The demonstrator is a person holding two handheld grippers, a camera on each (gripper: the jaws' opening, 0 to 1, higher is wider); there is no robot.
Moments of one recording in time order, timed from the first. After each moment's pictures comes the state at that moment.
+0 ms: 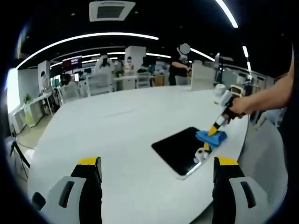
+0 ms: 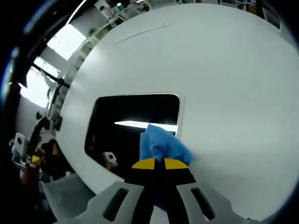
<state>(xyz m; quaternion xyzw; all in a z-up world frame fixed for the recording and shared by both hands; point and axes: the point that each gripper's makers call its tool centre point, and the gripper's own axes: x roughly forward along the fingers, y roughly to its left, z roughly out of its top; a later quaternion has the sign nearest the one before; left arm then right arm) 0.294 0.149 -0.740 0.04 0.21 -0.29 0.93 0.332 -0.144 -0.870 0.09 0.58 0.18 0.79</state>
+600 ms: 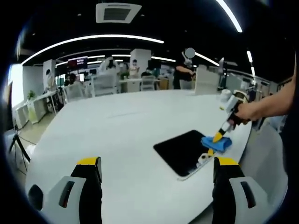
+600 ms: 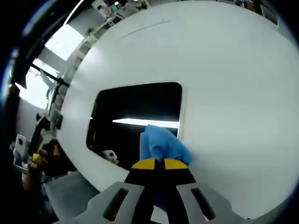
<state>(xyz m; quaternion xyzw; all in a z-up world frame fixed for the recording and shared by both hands) 0.288 0.152 -0.741 0.02 0.20 -0.27 0.94 0.317 -0.143 -0.871 0.10 0.59 0.17 0.78</state>
